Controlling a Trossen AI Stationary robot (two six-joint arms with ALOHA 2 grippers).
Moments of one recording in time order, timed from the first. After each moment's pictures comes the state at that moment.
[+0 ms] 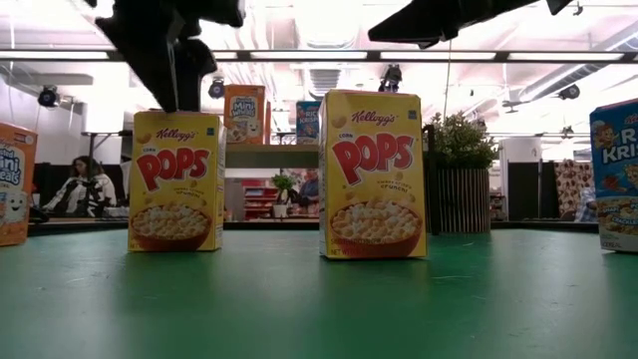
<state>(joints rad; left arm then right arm) -0.29 1.55 1.26 -1.01 -0.17 -0.36 0.11 1.20 0.78 0.18 0.24 -0.29</state>
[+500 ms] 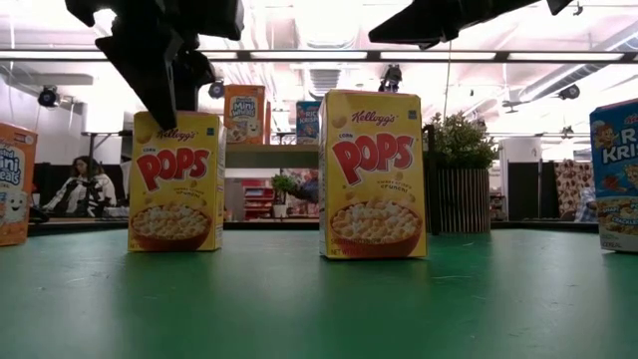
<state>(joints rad) -0.29 1.55 1.21 -0.97 -0.17 -0.34 0.11 1.20 0.78 0.18 0.24 -0.29</state>
